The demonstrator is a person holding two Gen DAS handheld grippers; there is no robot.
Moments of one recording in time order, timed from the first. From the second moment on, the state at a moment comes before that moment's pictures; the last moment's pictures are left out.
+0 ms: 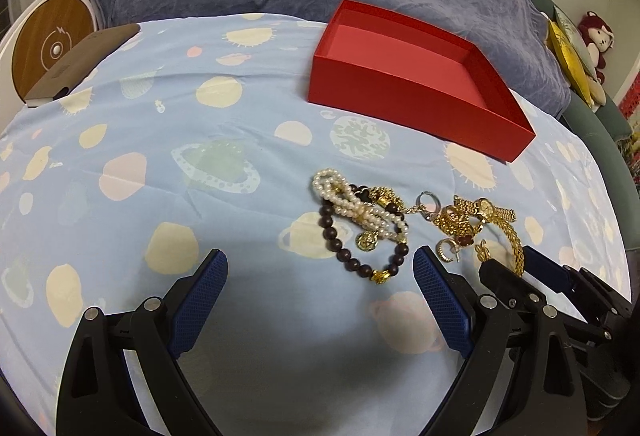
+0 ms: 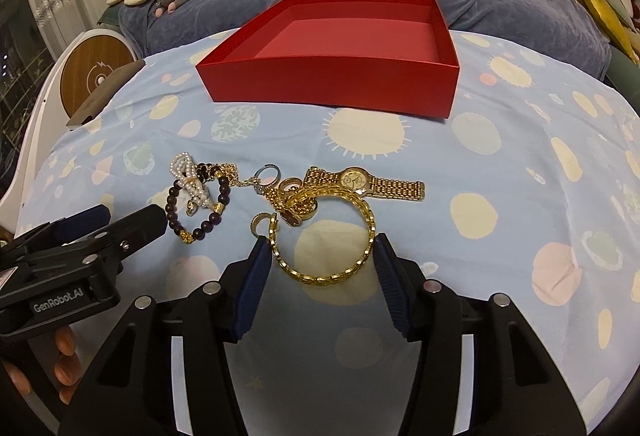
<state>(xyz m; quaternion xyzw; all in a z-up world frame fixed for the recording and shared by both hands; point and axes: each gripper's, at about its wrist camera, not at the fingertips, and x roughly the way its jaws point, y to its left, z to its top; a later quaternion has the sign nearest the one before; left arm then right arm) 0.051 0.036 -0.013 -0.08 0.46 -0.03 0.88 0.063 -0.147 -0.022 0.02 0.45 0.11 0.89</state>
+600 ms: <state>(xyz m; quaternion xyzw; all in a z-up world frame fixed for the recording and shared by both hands) 0.078 0.004 -0.031 -0.05 0.45 -0.05 0.89 0.043 -0.163 -0.013 0.02 0.44 0.11 0.89</state>
